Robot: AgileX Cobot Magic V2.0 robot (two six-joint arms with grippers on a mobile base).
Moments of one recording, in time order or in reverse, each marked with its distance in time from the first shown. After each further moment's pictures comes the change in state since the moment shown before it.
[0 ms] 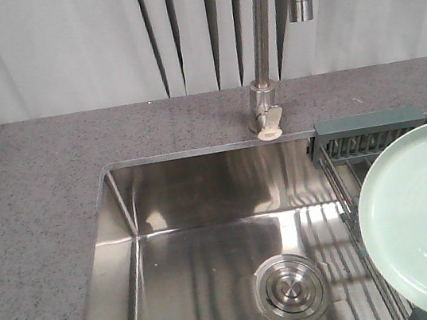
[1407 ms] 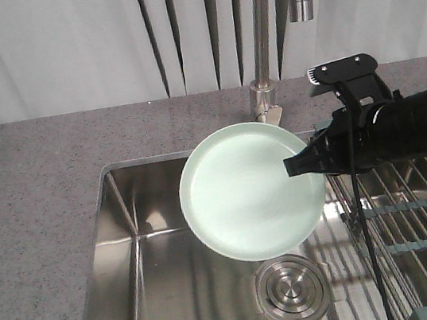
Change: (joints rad) left arm 0.000 -0.122 0.023 0.000 -0.042 0.000; right arm 0.302 1.088 -0.449 0.449 -0.269 -0.386
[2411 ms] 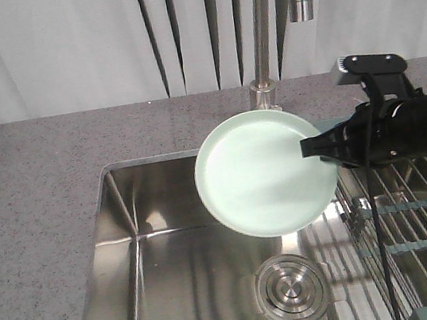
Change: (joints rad) left arm 0.000 0.000 0.000 0.000 0.000 0.000; right arm -0.102 0.007 0.021 0.092 -0.017 0.048
